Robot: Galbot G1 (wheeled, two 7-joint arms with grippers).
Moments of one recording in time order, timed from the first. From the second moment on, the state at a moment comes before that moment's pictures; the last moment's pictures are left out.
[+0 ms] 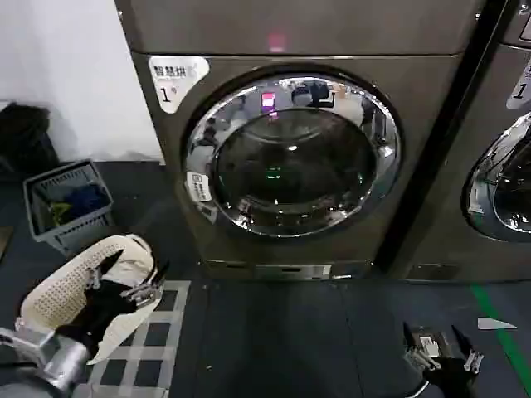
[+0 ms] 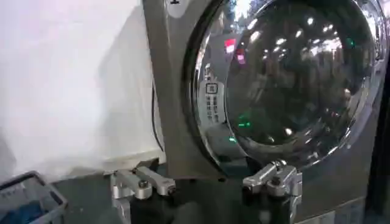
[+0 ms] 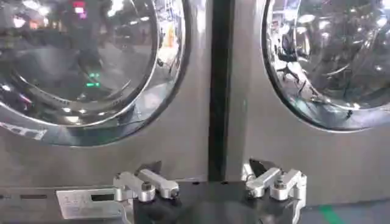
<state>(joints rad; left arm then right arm) 1.74 -1.22 -0.96 -2.51 -0.42 0.48 0.19 -1.95 1.47 0.83 2.31 0.26 -0.08 -0.12</state>
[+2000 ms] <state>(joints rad) 1.75 -1.23 -0.95 -2.52 -0.42 0.49 0.19 -1.31 0.89 0.39 2.09 0.47 -0.11 -0.22</state>
